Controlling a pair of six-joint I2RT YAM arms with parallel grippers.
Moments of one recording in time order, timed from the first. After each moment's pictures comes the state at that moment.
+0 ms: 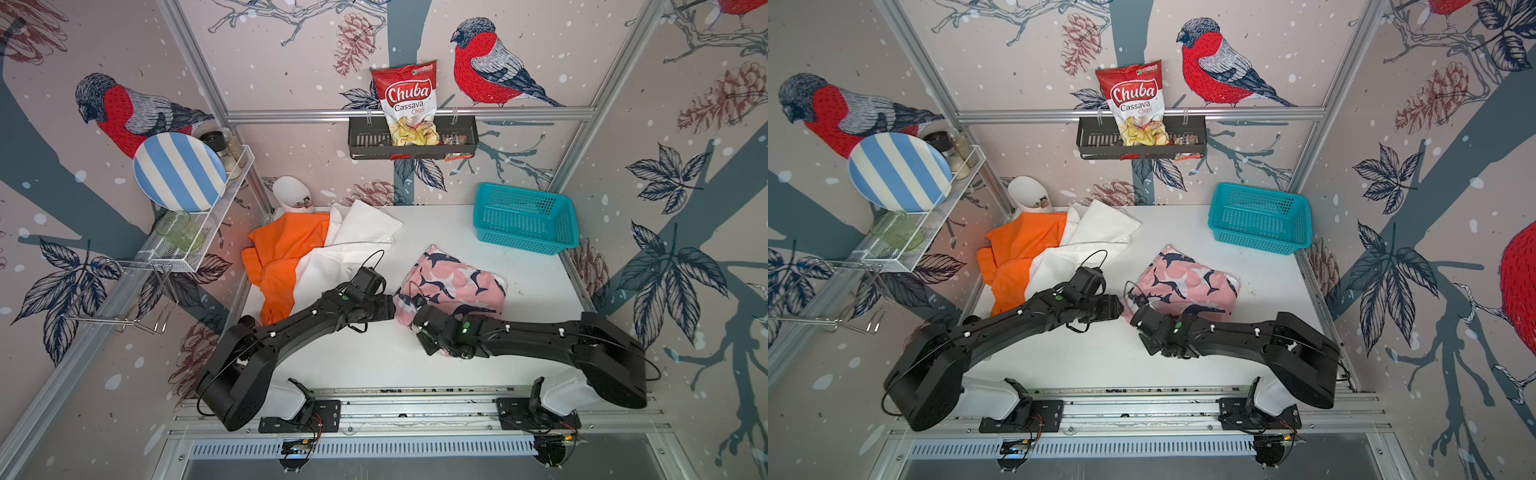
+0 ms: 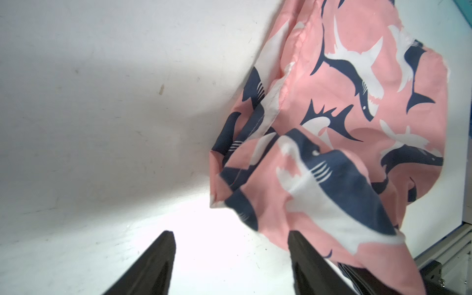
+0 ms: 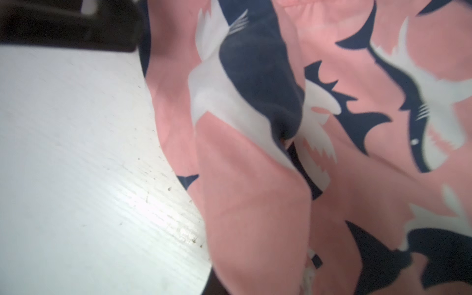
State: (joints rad) left arm -0.64 1.37 0.77 -0.39 0.12 -0.68; right arm 1.08 1.46 0.73 -0.28 0.16 0.40
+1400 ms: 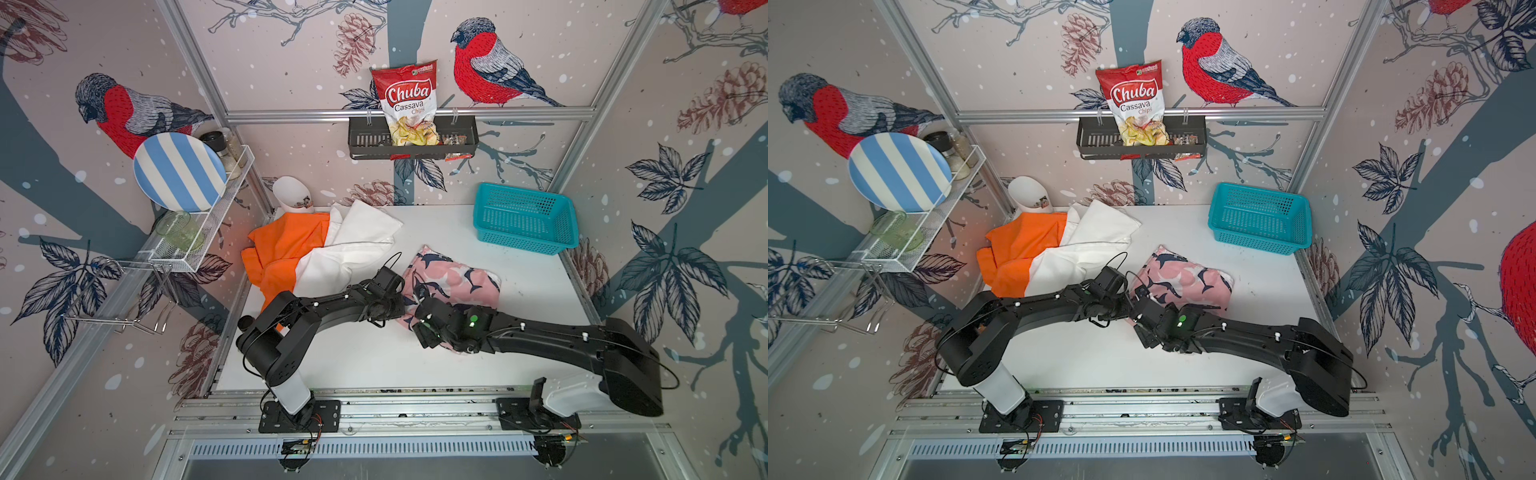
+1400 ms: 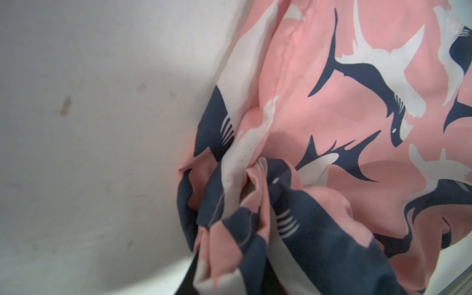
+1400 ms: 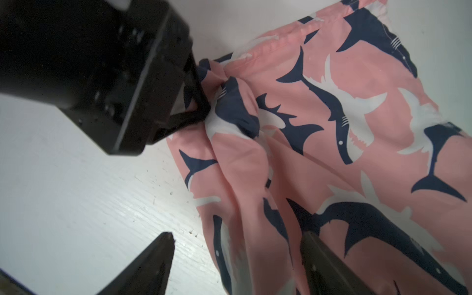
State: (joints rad) left arm -0.70 1.67 0.87 -0.26 0.11 -0.78; right arm 1.18 1.47 0.90 -0.51 0.40 0.34
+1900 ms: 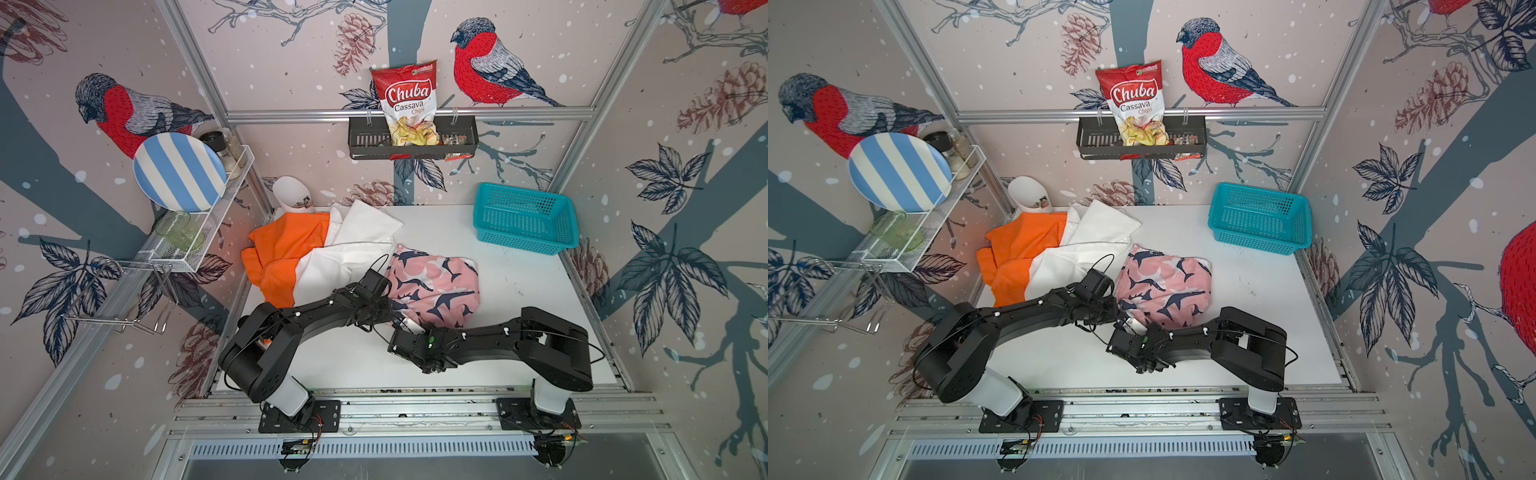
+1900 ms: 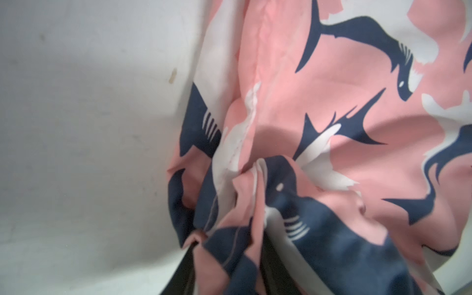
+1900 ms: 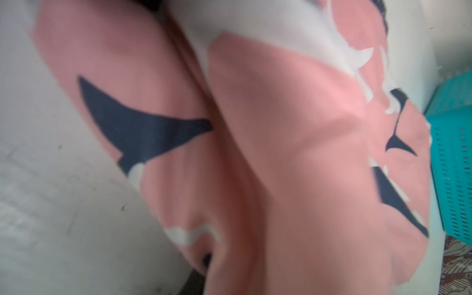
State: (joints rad) left arm -0.64 1.53 0.78 -0.34 0.10 -0.73; right arm 1.30 1.79 0.93 -0.46 0.63 0.24
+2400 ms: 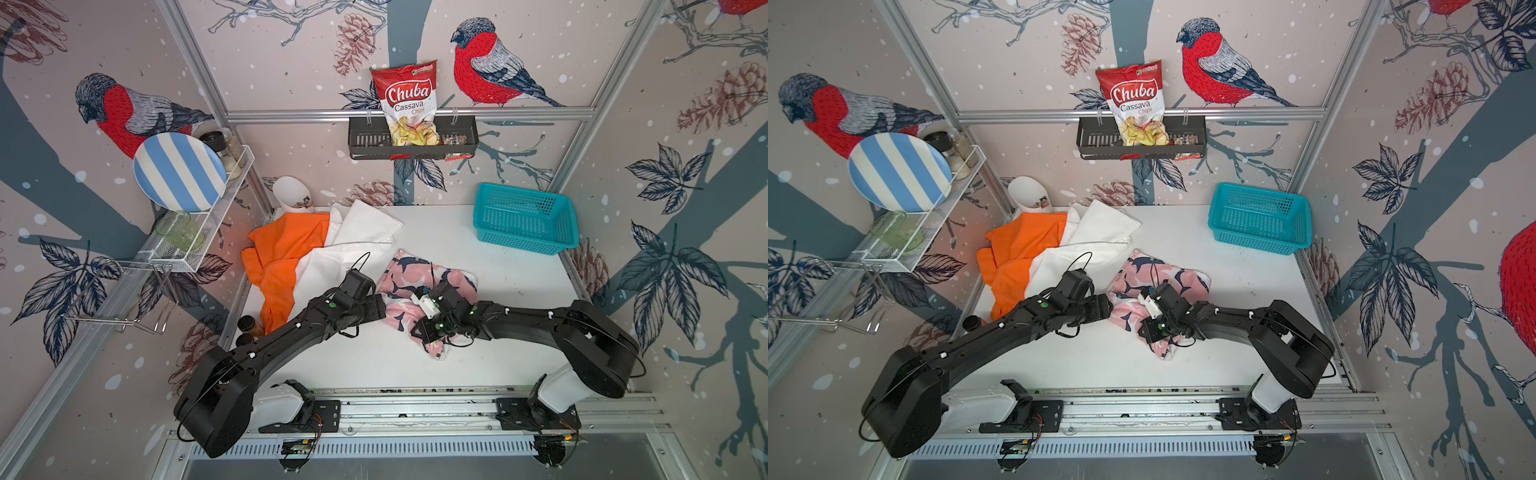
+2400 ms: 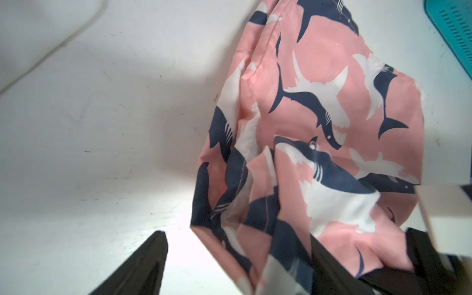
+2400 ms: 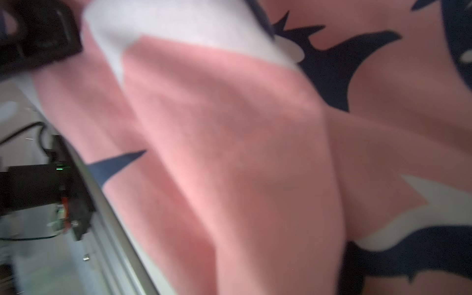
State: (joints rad) left arm -0.61 1.24 0.71 -0.44 0.03 -0.76; right arm 0.85 1.60 0.70 -0.03 -0.46 0.48
